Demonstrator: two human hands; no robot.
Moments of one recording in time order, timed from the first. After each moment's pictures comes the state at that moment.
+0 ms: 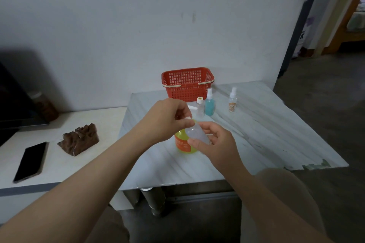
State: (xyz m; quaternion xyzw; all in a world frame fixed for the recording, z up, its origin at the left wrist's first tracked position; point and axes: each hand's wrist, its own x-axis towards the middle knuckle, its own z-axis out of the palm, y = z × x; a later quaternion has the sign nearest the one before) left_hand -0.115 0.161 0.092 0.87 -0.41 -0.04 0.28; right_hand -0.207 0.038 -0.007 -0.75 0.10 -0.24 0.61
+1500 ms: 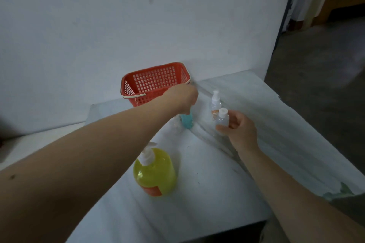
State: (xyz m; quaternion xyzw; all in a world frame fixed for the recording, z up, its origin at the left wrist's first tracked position) left_hand 0.030 -0.060 0.035 0.86 -0.49 -0.06 -0.09; right_hand -0.112 -0.156 -0.084 -0.71 0.33 -0.30 0.55
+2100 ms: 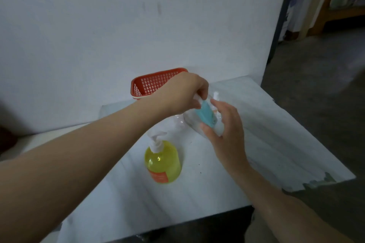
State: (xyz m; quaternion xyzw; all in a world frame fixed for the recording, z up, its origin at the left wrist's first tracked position) left_hand -0.033 -0.002 0.104 0.81 -0.58 0.02 0.08; right_hand -0.143 -0.080 -0.033 -0.79 0.16 -0.46 0.37
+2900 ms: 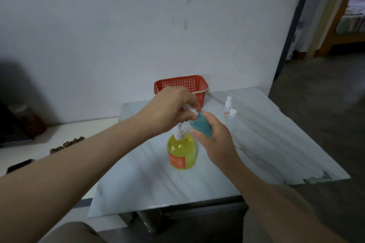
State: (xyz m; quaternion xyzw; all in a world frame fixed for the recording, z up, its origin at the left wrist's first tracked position) left_hand -0.077 0.119 0.120 0.80 -0.56 0.06 0.20; right_hand -0.167 0.005 0.012 -0.77 0.06 -0.30 0.55
